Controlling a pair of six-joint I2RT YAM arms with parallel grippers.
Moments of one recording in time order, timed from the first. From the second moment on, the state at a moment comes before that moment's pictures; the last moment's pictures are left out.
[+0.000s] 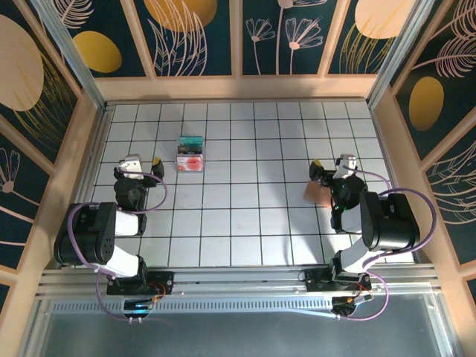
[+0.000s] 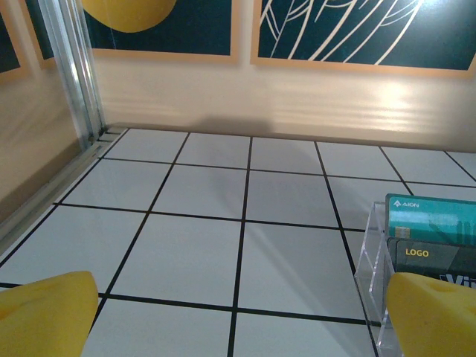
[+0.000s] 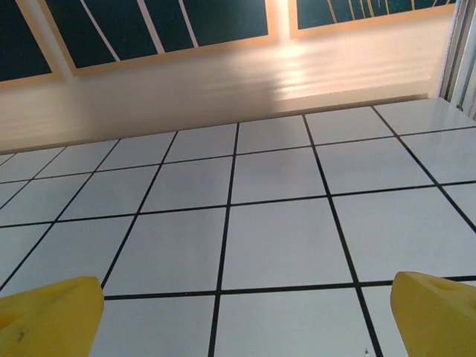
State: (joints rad) left arm 0.03 1.51 0.22 1.18 -0.03 -0.08; right arm -0.06 1.56 0.21 1.24 -0.16 0.12
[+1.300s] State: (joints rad) left arm 0.03 1.18 0.33 0.78 -0.22 -0.25; right arm -0.08 1.34 0.49 0.61 -0.02 0.26
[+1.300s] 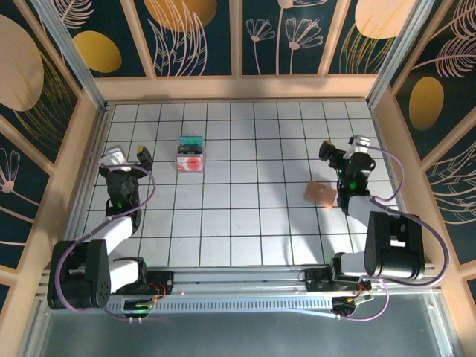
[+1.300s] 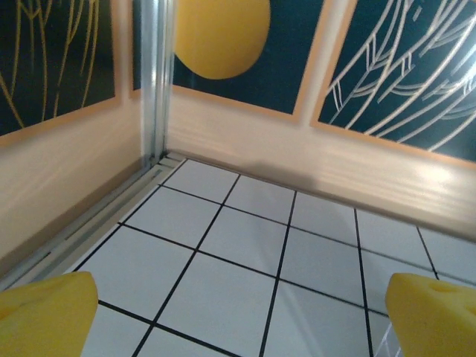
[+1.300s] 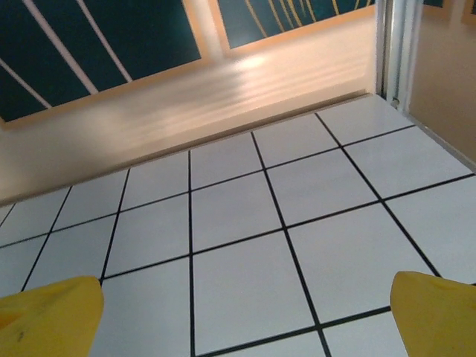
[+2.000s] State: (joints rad) left arm -0.17 0.96 0.40 0.43 -0.20 -0.49; right arm -0.08 1.21 0.59 -0.23 -0.02 0.54
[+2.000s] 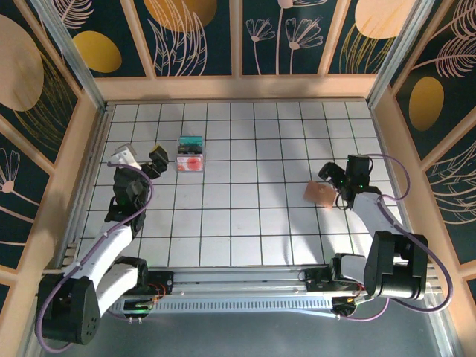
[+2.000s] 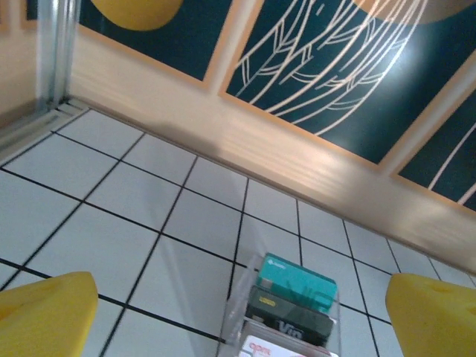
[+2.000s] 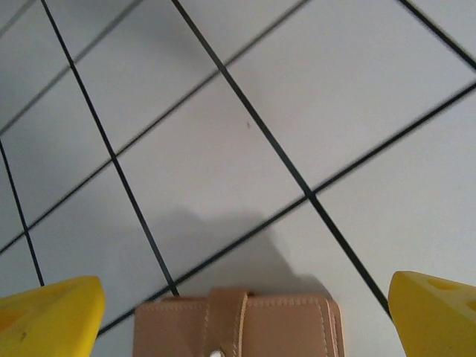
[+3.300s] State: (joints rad) left arm -0.29 1.19 0.61 0.37 -0.21 -0.51; right arm 0.17 1.29 0.76 -0.49 -0.18 0.54
